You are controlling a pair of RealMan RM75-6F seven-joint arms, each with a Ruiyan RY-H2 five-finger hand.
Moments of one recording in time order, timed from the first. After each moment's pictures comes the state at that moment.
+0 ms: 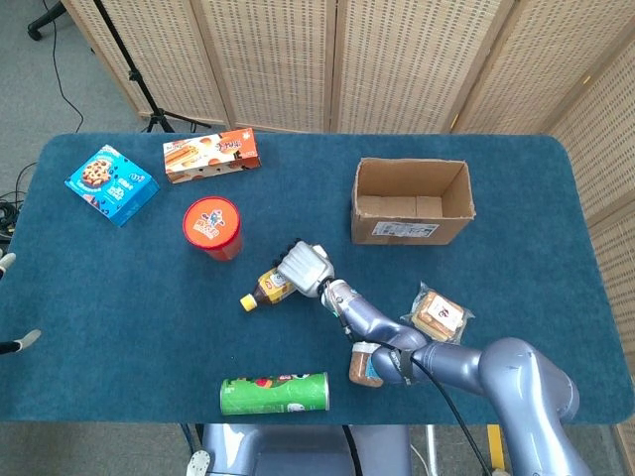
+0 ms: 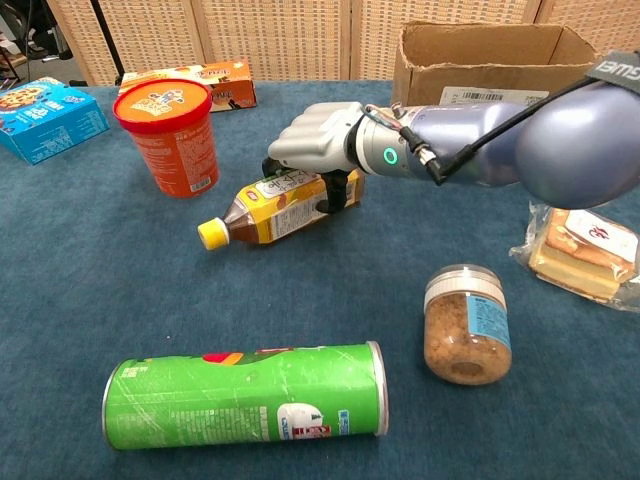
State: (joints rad) left arm -0.12 -1.00 -0.08 -1.60 1.37 1.37 -0.17; right arm 1.24 -1.76 0.14 -1.13 -1.01 0.64 -0.59
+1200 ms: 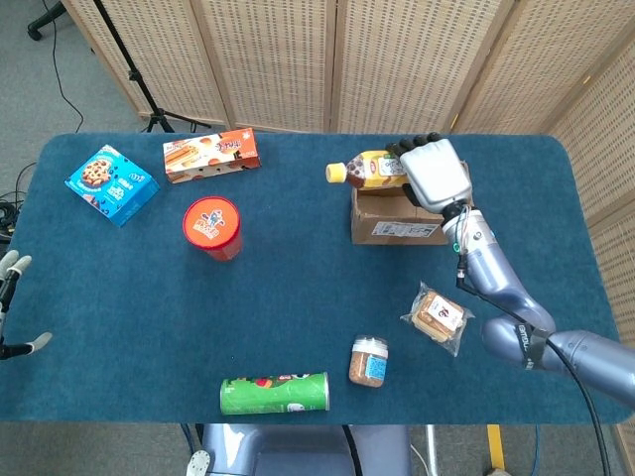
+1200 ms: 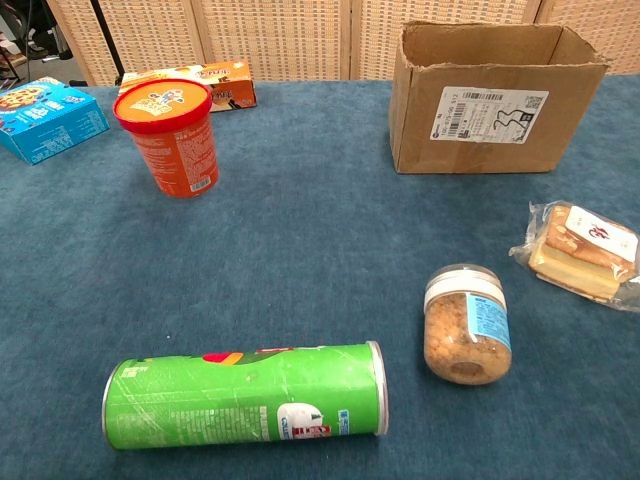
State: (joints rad) left arm -0.12 -1.02 -0.07 -1.63 1.39 1.38 -0.12; right arm 1.05 -1.18 0.26 -1.49 -0.84 0.91 -0.50
